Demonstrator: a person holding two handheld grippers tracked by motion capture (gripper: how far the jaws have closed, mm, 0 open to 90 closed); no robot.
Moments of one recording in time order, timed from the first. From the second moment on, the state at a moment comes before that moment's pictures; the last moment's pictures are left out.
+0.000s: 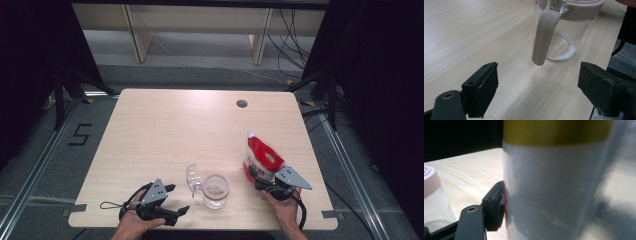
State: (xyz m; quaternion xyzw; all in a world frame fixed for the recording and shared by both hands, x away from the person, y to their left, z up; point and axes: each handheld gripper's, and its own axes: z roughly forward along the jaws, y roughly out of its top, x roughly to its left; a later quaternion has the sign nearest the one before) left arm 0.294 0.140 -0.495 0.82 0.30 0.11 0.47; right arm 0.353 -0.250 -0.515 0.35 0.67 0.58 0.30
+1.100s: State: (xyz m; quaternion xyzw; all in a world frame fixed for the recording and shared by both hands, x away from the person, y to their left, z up) left arm 0.293 0.139 -0.495 0.82 0.30 0.11 0.48; right arm 0.352 -0.249 -0.516 0.36 0.68 0.58 0.27
